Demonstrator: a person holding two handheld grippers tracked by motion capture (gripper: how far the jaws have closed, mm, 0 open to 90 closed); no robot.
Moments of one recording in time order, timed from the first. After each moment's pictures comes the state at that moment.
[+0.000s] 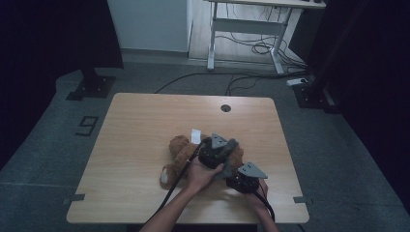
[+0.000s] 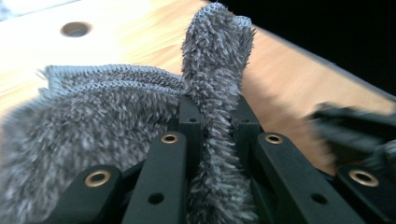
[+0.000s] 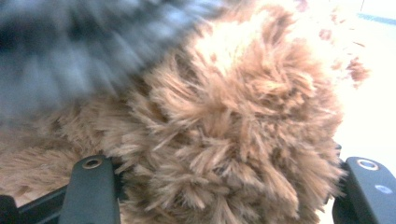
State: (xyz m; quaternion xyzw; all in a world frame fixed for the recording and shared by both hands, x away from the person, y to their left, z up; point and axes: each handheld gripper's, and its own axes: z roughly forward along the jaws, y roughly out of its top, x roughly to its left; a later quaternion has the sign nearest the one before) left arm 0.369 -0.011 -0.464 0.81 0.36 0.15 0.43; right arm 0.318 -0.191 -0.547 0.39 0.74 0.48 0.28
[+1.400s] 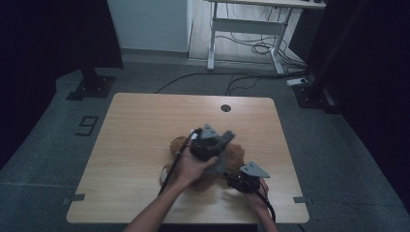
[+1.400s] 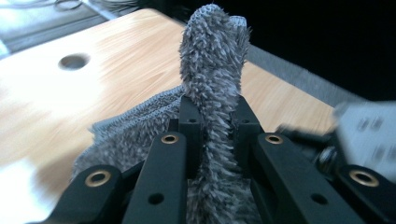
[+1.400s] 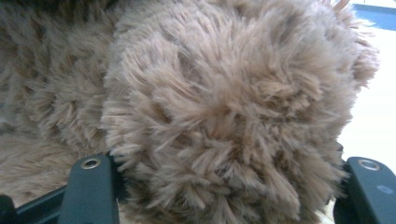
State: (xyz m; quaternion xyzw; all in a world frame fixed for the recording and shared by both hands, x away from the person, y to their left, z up) left arm 0.364 -0.027 -0.411 0.82 0.30 0.13 0.46; right arm 0.319 -0.194 -0.548 0.40 0.73 0.49 0.27
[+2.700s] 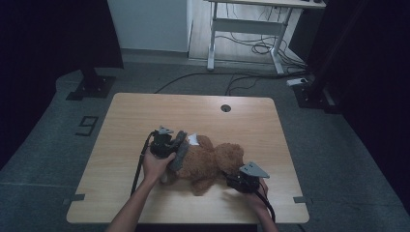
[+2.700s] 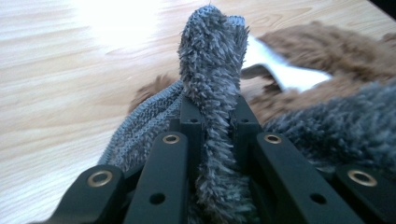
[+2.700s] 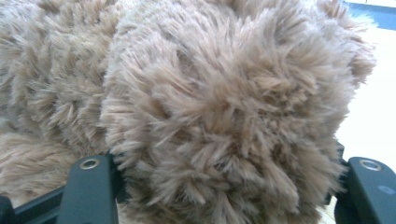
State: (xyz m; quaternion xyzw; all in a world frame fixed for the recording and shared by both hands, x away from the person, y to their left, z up) left arm 0.405 0.129 -0.483 0.77 0.49 0.14 0.38; right arm 0.319 -0.193 -0.548 0.40 0.73 0.49 0.26
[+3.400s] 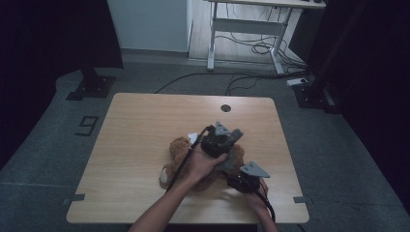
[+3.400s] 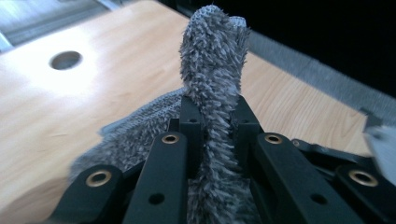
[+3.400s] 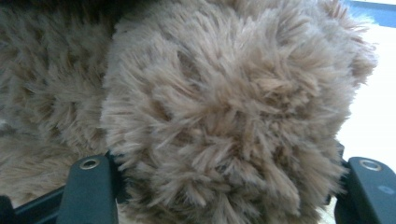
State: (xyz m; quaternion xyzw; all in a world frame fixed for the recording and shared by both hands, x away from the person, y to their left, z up) left arm 0.386 -0.050 -0.430 0.84 0.32 0.13 0.42; right arm 0.319 -0.194 -0.548 0.40 0.72 0.49 0.26
